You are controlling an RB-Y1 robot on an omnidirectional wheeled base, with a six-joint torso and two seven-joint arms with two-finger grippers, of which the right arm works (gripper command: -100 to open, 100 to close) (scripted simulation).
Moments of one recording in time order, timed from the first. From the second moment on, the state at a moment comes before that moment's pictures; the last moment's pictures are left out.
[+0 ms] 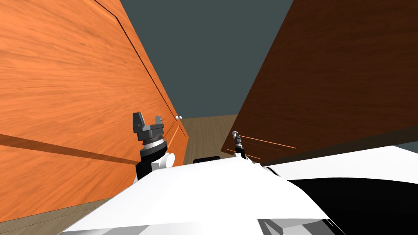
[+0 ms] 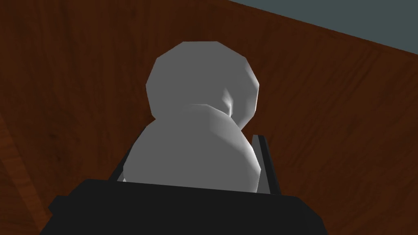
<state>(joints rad) -0.06 -0.27 -0.02 -0.52 -0.48 -0.99 0.23</state>
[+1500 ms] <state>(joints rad) -0.10 -0.22 -0.04 -0.52 -0.57 -0.97 -0.13</state>
